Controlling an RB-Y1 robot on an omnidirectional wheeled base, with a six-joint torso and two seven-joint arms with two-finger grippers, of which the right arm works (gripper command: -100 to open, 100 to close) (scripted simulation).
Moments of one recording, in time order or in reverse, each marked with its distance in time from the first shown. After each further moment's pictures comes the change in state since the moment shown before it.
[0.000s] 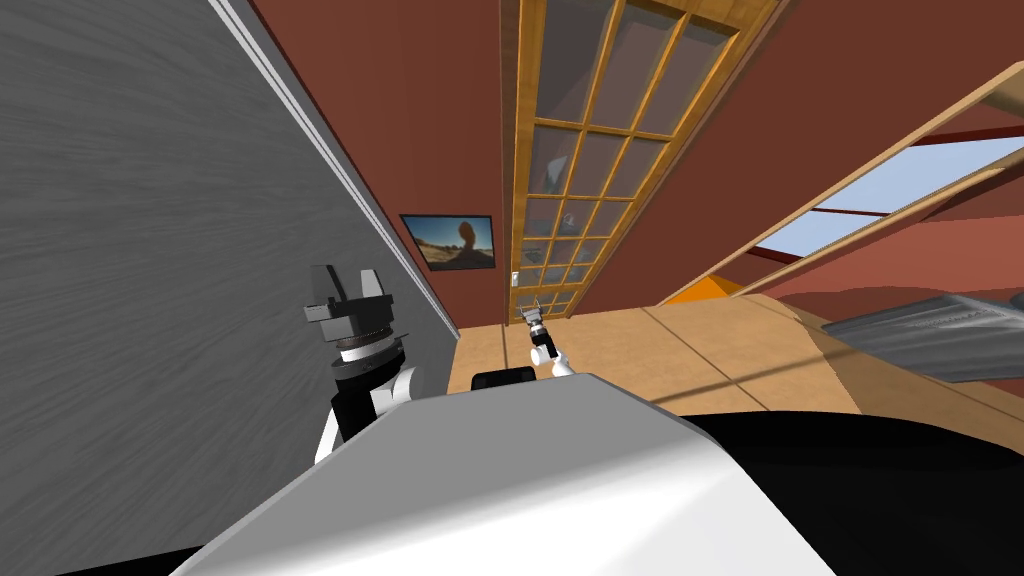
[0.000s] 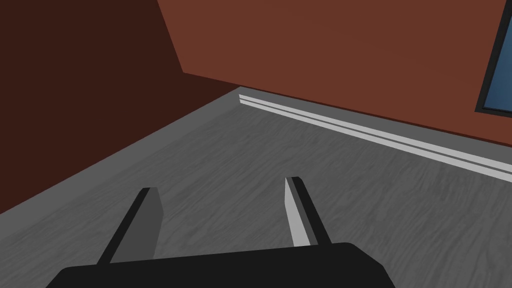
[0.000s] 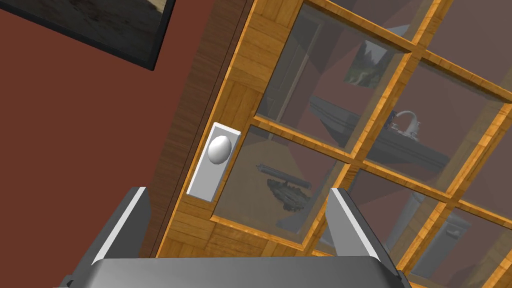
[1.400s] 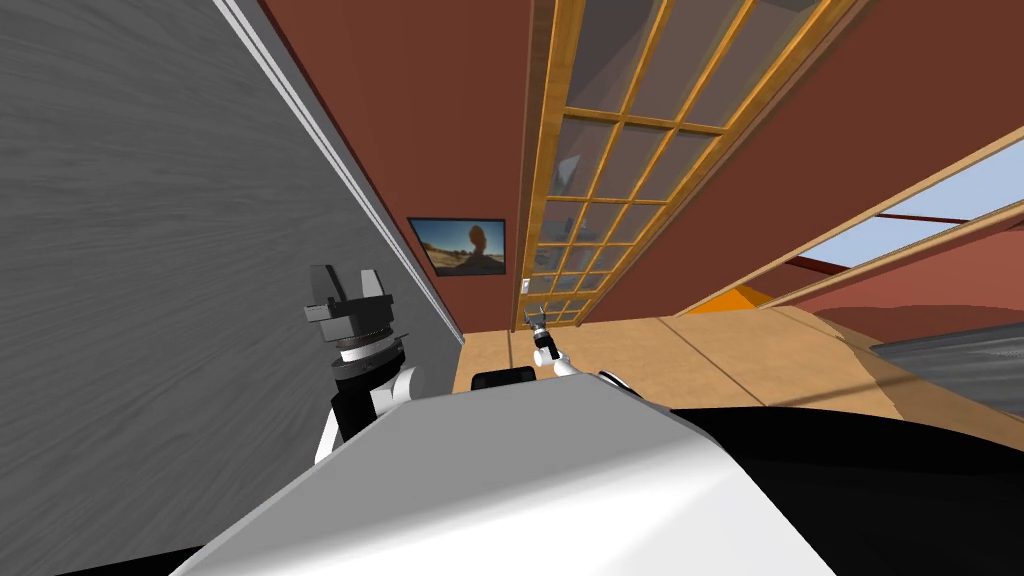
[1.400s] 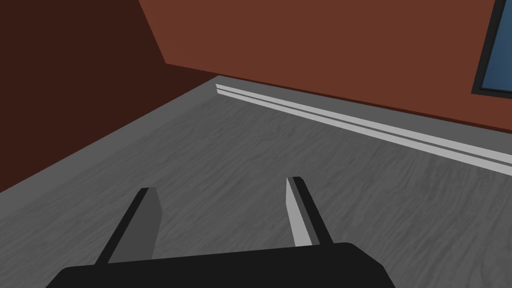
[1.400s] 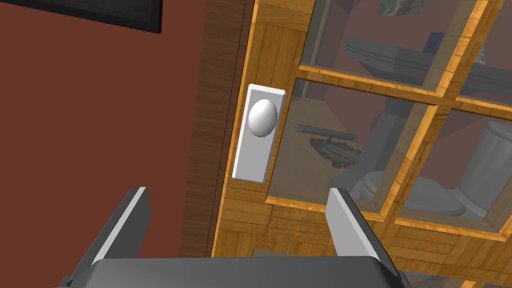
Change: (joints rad) arm -0.115 -0.021 0.082 0.305 -0.151 -0.095 -0.256
